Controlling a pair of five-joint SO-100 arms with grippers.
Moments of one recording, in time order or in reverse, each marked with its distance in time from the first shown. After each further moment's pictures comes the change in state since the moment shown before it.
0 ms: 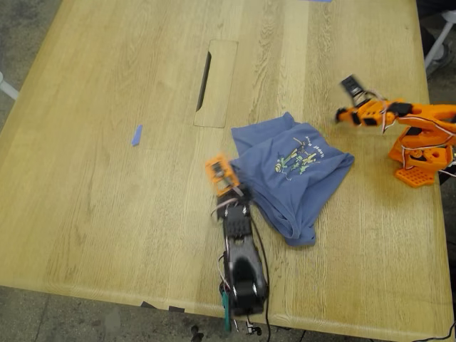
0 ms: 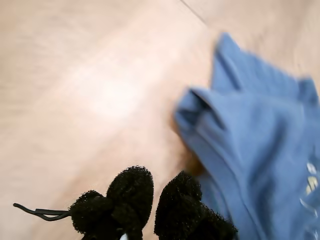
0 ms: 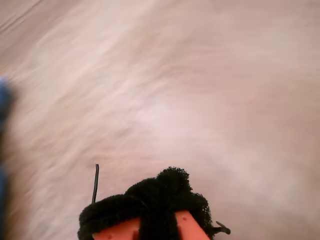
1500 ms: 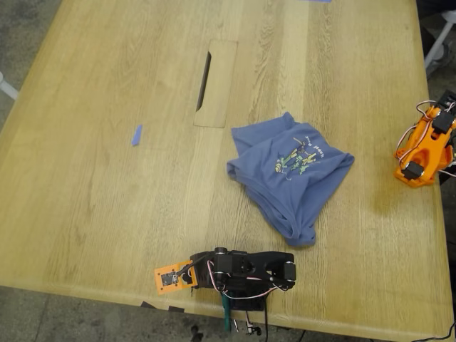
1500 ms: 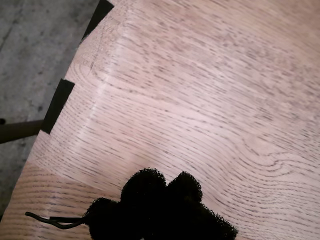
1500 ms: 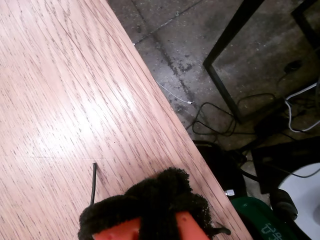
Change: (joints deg) arm 0 -70.8 29.4 19.2 30.0 2.6; arm 1 70.8 44.5 17.5 52.9 -8.3
